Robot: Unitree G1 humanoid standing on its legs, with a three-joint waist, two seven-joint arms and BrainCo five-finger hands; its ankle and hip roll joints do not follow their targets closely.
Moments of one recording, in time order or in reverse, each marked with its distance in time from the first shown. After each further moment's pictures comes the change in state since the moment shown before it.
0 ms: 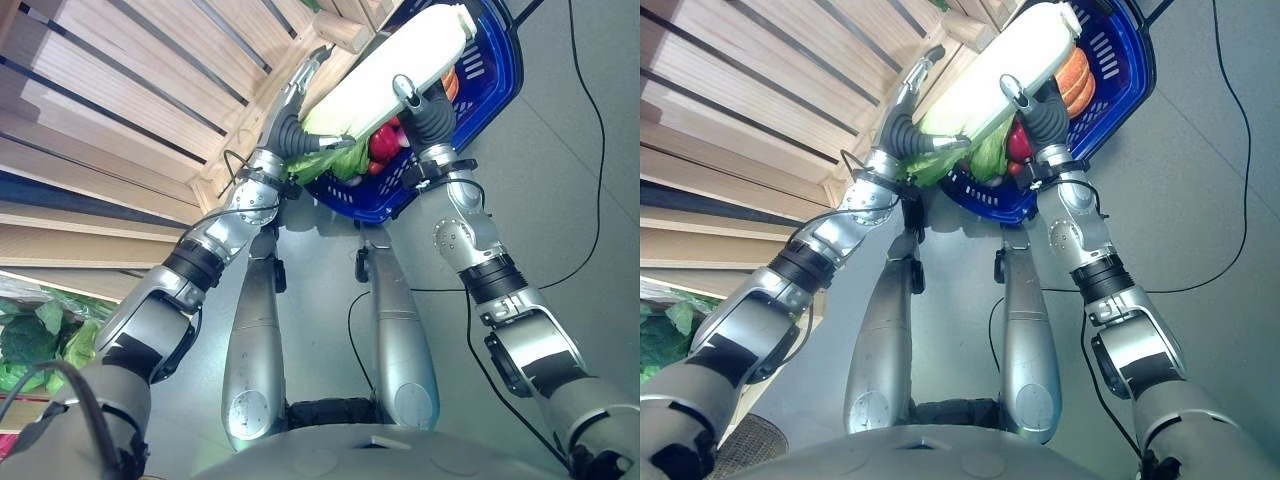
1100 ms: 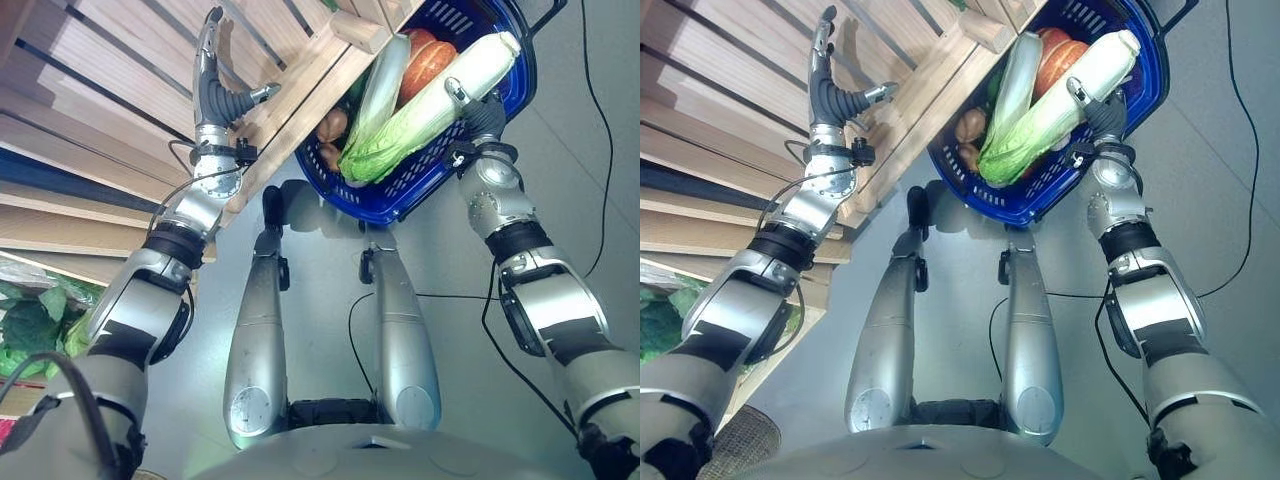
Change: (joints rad) left arm -0.110 0.030 0.120 0.267 -0.140 -0.011 0.121; right arm -0.266 -0.095 -0.045 0.653 -0.142 0.102 -0.236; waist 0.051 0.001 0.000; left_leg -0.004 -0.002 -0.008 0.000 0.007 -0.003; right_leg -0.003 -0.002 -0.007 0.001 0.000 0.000
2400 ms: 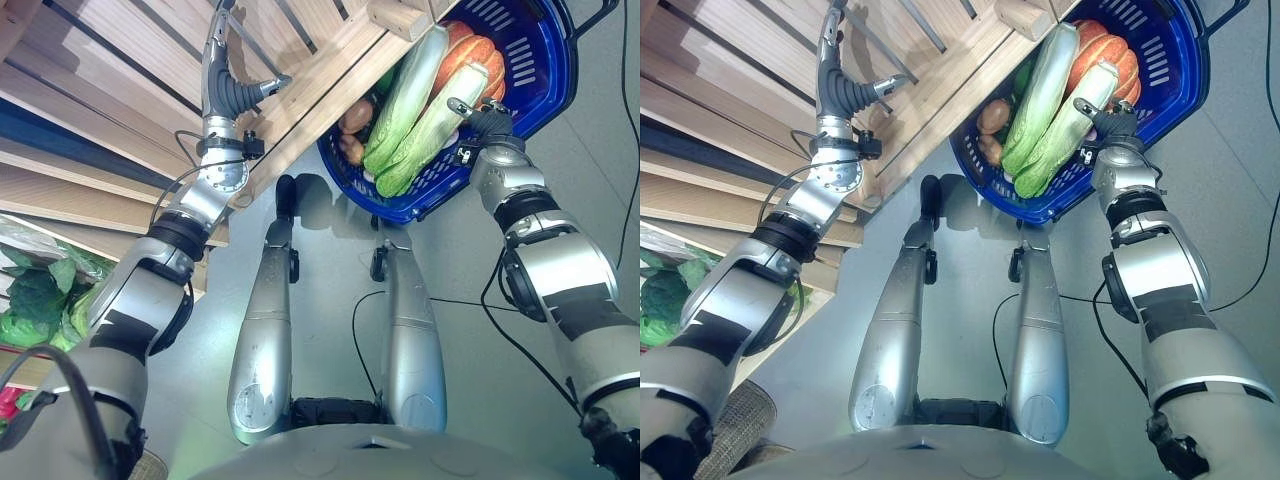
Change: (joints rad) left arm -0.049 0.003 -0.064 0.038 -0.021 -0.036 0.024; right arm -0.175 -0.003 0.021 0.292 -0.095 0.226 -0.065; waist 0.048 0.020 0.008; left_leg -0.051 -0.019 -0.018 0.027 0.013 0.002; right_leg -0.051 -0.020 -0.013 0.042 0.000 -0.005
